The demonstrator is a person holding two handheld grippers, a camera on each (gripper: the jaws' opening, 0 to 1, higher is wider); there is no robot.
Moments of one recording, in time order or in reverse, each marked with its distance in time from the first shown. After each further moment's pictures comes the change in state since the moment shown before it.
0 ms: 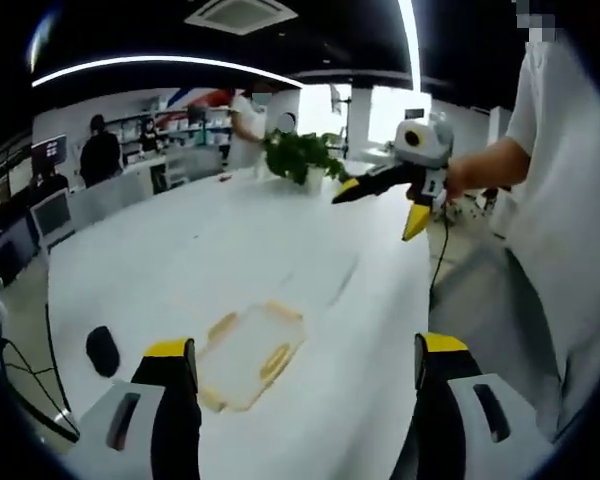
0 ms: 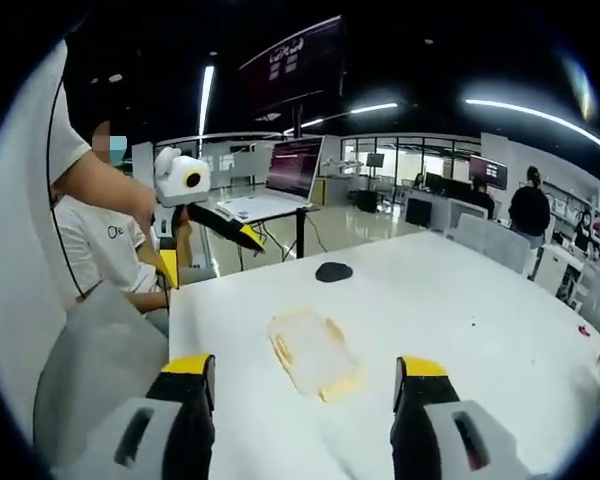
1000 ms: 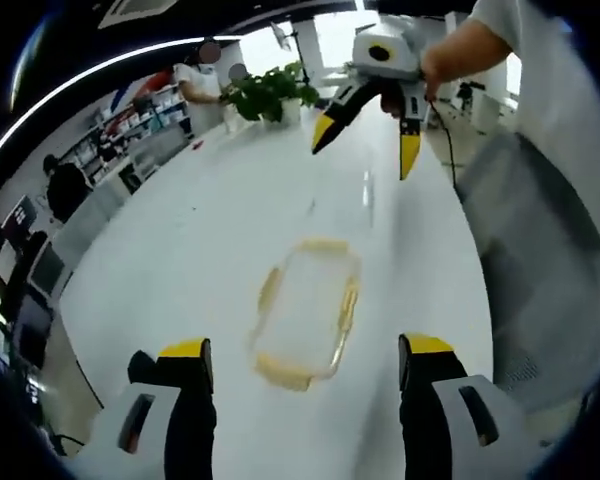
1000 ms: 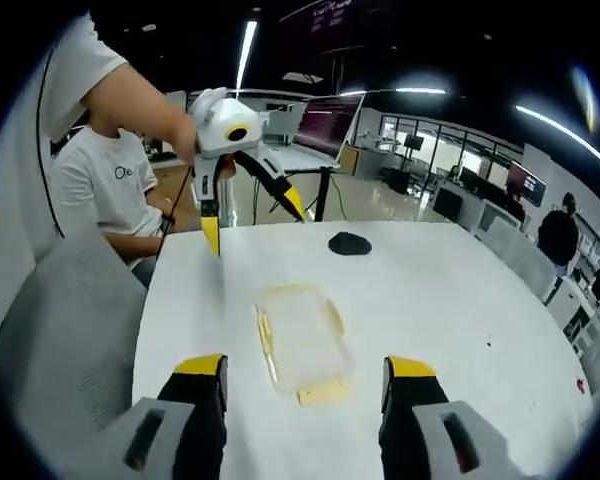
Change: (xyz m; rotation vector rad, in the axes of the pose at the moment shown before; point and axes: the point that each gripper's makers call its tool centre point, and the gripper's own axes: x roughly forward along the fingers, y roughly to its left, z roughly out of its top) left arm 0.025 0.072 -0.044 0.314 0.280 -0.017; right arm 0.064 -0.018 -0.027 -0.187 0.183 0.077
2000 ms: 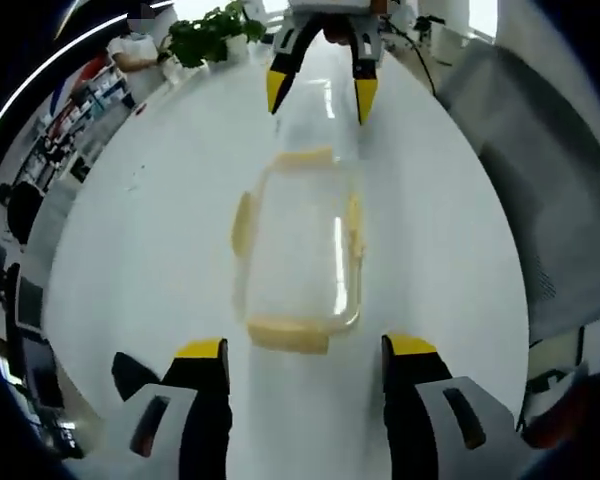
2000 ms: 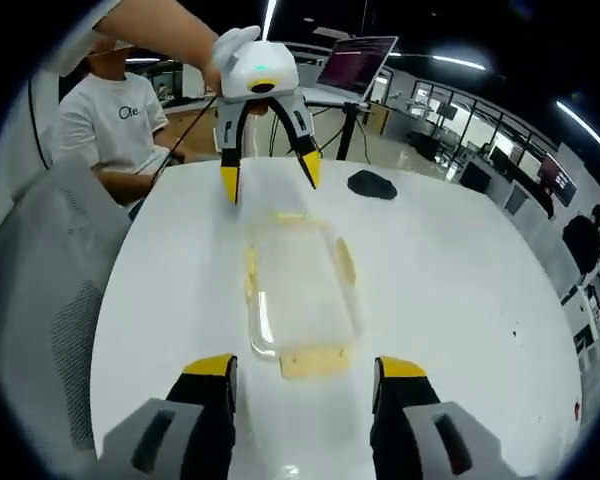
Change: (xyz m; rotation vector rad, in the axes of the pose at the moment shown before) left arm 0.046 0.012 -0.060 0.184 0.270 -0.136; right arm 0.054 -0.011 -0.059 -0.084 0.213 0.091
